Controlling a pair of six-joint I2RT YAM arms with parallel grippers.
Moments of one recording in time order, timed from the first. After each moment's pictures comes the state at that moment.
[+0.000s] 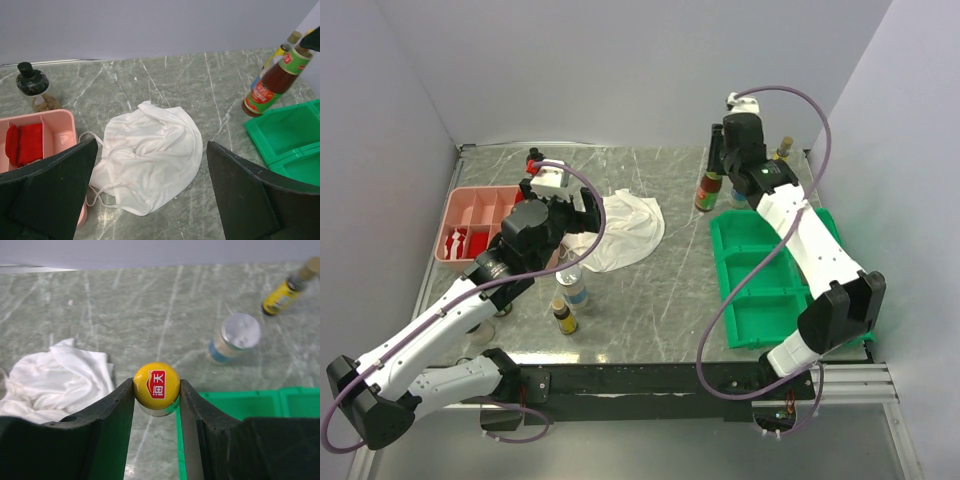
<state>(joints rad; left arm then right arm) -0.72 0.99 0.99 -0.11 -0.42 -0.21 0.37 1.56 1.60 -0.50 0.32 0.20</state>
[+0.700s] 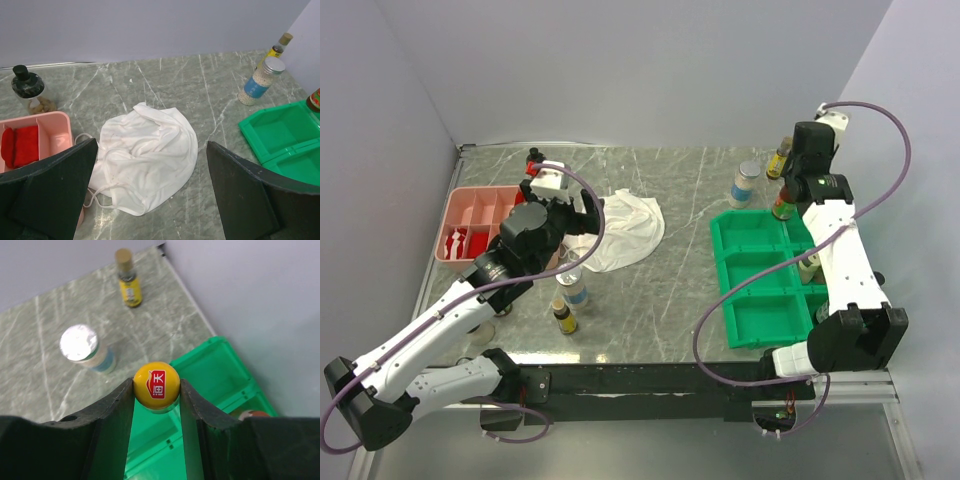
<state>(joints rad) -0.73 0.98 0.99 -0.11 -0.42 -0.21 0.03 1.39 1.45 -0.56 0.49 0.22</state>
